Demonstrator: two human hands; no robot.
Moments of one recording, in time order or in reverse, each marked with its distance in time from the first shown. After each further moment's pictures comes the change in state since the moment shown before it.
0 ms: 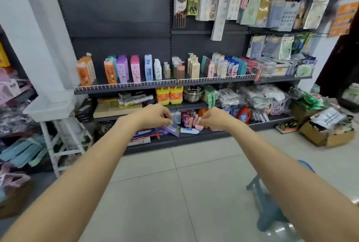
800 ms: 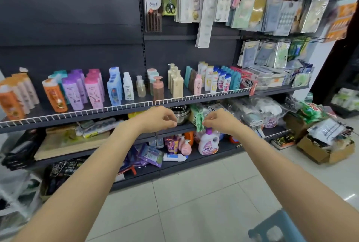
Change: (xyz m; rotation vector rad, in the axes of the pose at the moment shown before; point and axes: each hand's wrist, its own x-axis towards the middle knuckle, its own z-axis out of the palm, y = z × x) left_hand 0.403 -0.030 -0.051 -0.066 -0.021 0.147; right_hand 0.350 0.114 -0.119 0.148 0.154 0.032
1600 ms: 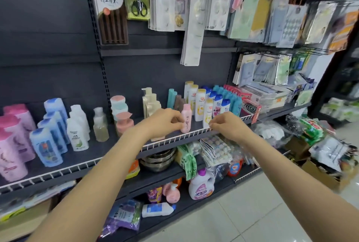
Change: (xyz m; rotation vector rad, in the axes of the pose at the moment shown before) left_hand 0.421 -0.075 -0.066 -0.038 0.067 0.135; right_hand 0.379 0.087 -0.088 0.001 0.184 0.031
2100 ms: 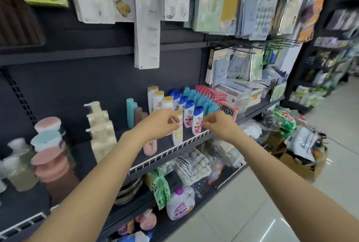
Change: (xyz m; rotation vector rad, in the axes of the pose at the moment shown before) left_hand 0.230 0.021 0.050 -0.047 -0.076 0.065; right_hand 0.156 0.124 -0.047 0.006 0.101 0.133
